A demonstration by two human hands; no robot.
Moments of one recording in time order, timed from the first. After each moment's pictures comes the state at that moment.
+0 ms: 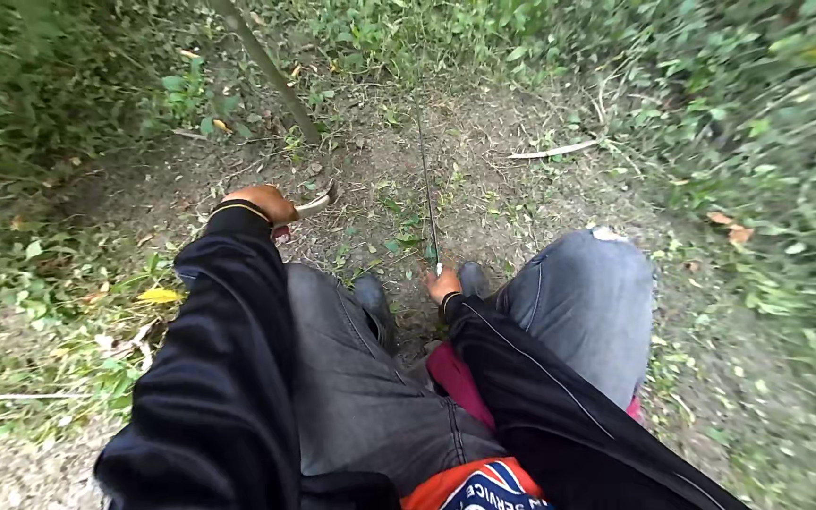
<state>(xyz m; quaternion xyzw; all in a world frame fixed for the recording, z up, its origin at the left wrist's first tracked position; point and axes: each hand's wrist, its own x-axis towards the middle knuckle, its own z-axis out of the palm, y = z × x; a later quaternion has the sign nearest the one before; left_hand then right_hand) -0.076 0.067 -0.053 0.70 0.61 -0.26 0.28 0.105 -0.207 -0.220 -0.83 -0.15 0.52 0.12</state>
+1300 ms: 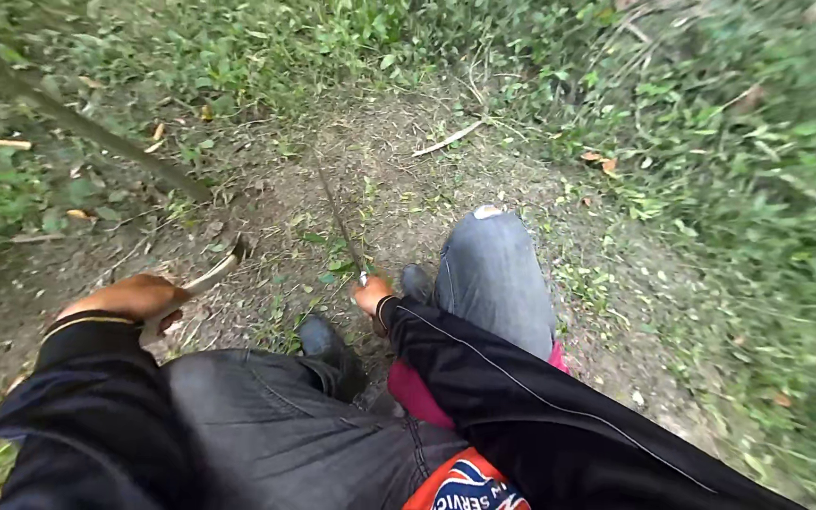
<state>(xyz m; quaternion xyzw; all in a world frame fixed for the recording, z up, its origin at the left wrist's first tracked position) -0.068 0.058 -0.053 0.70 0.58 -0.28 0.32 0.113 -0.198 -0.198 -0.79 -0.11 0.56 0.23</state>
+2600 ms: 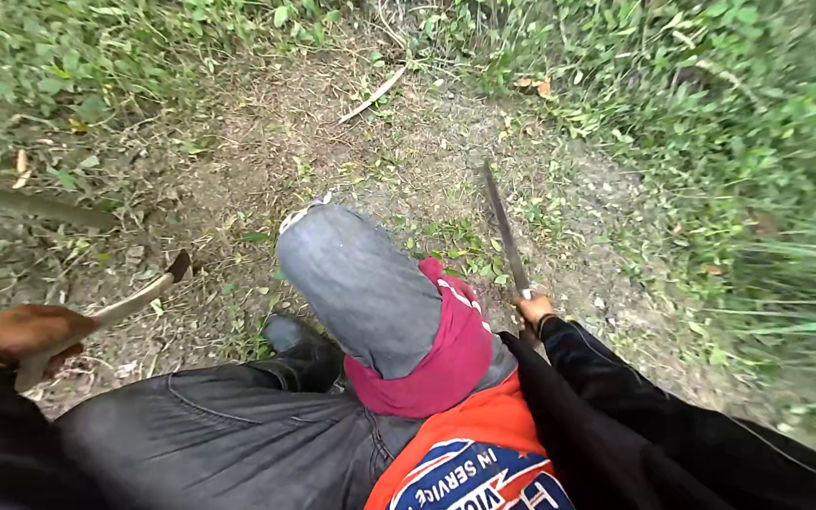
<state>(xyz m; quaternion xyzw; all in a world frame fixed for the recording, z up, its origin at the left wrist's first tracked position) -0.020 0.026 -0.012 0.73 0.53 -0.38 0.21 0.154 -0.640 -0.272 -0.82 0.32 0.36 0.30</state>
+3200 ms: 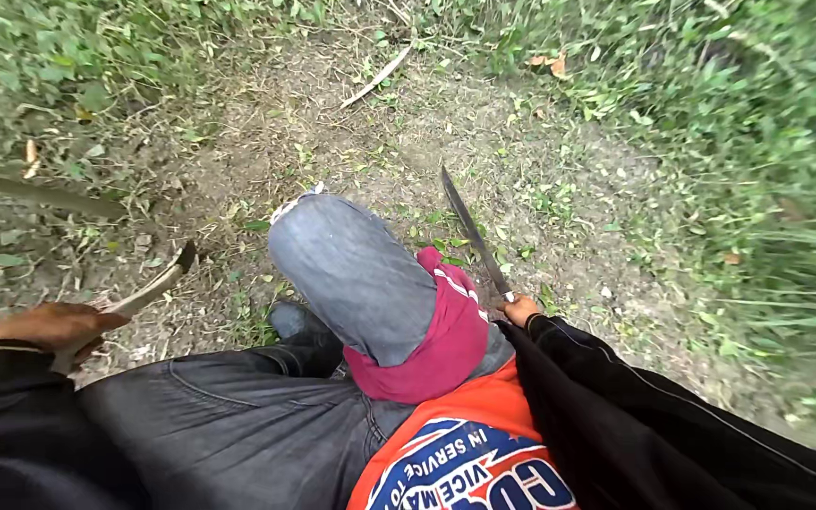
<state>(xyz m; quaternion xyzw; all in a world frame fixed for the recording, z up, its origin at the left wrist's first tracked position) -0.052 0.049 -0.063 0.73 0.56 -0.34 0.21 0.127 -0.623 -0.273 -0.83 0.22 0.48 0.20</state>
